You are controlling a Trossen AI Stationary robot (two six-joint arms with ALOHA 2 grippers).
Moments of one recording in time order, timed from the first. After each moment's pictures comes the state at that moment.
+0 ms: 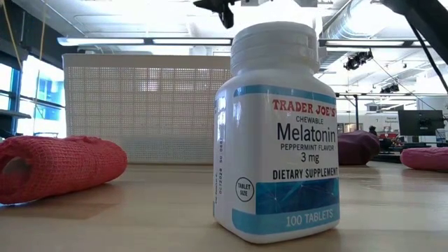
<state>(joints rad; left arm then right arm) -0.67 1.08 1.55 -0.04 -1.10 0.11 -0.48 2.00 2.30 -0.54 -0.56 0.26</state>
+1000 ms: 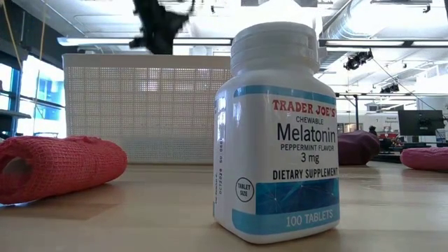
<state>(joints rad) 0.54 1.51 1.59 -1.19 -0.12 -0.37 -0.48 1.71 2.30 -1.05 -0.40 -0.12</state>
